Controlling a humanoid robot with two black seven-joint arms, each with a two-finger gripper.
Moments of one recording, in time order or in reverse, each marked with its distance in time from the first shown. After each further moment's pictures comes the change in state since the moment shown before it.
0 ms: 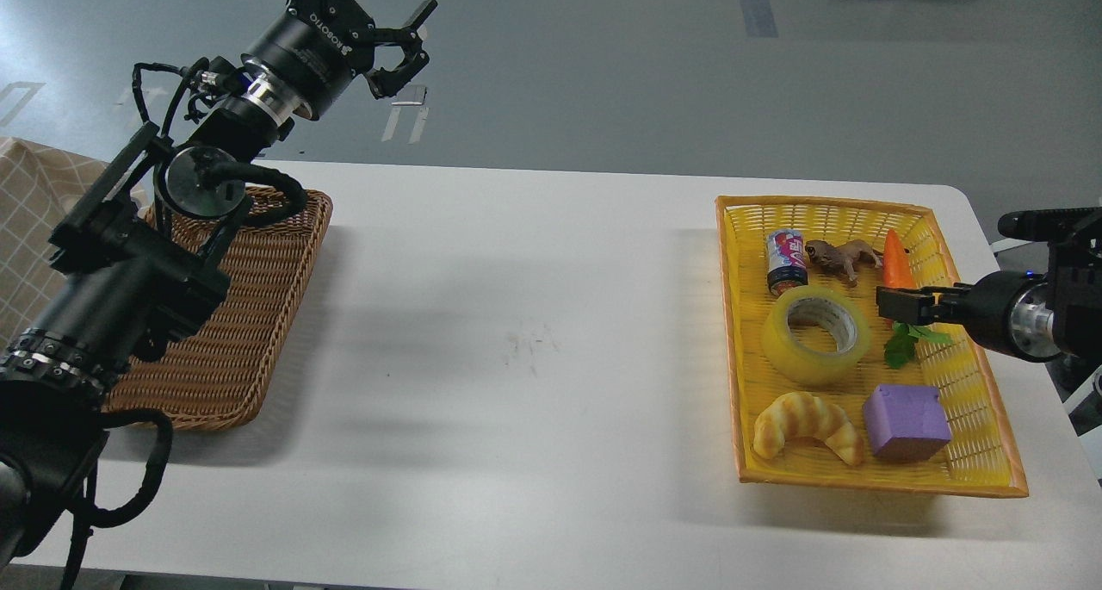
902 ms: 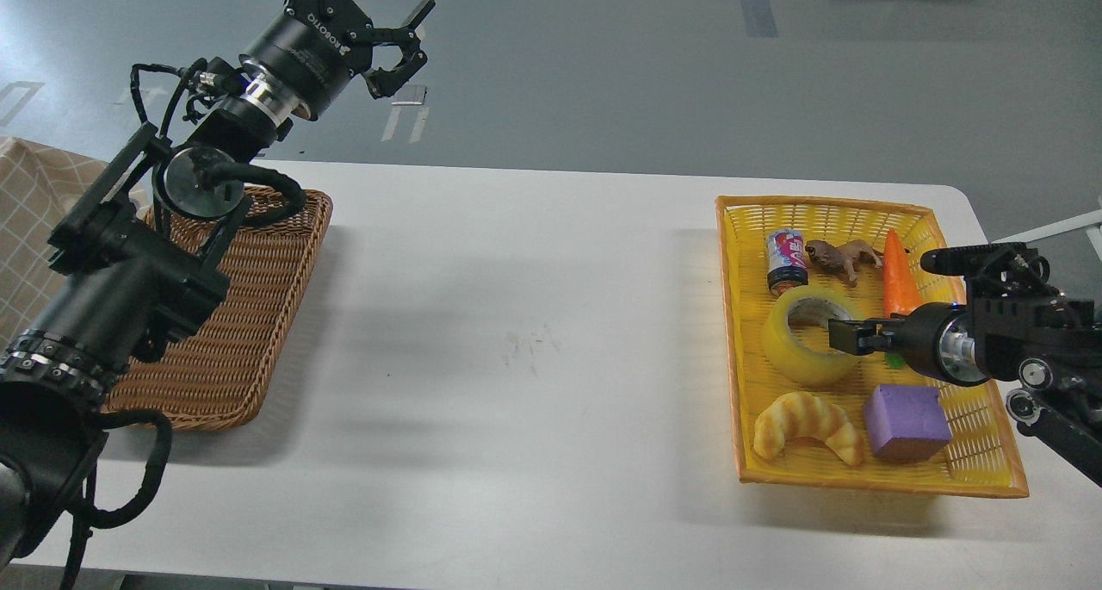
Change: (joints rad) left arm 0.005 0.001 -0.002 0.000 0.000 0.000 0.000; right arm -0.006 0.144 -0.036 -0.095 -0.071 0.000 -0.004
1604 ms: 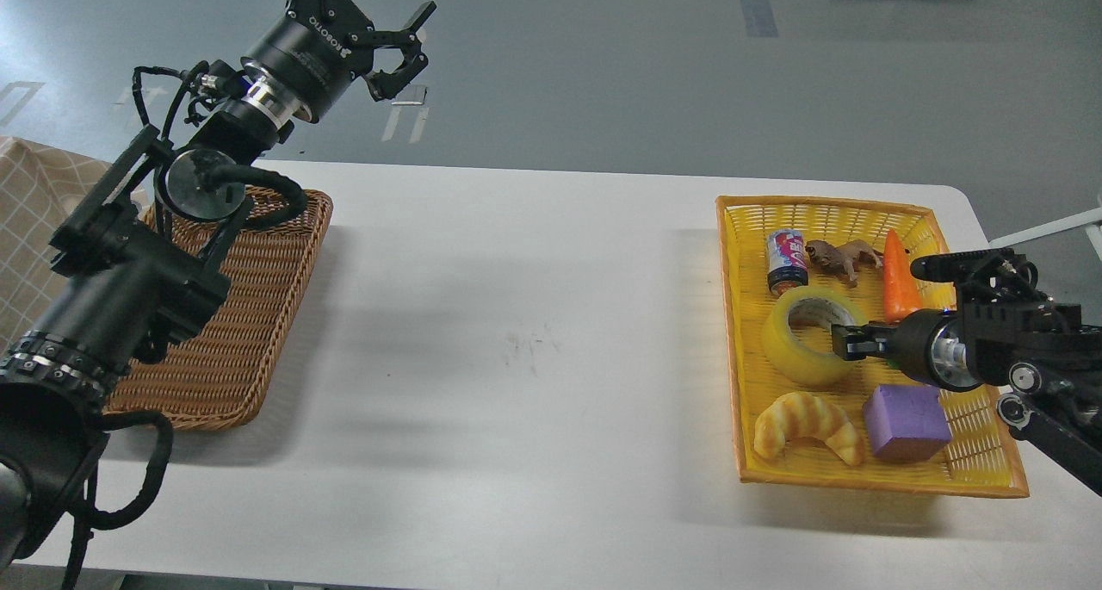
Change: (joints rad) left arm 0.002 -0.003 0.000 0.000 0.000 0.000 0.000; right arm 0.008 0.017 -0.029 -0.027 0.004 0.000 0.000
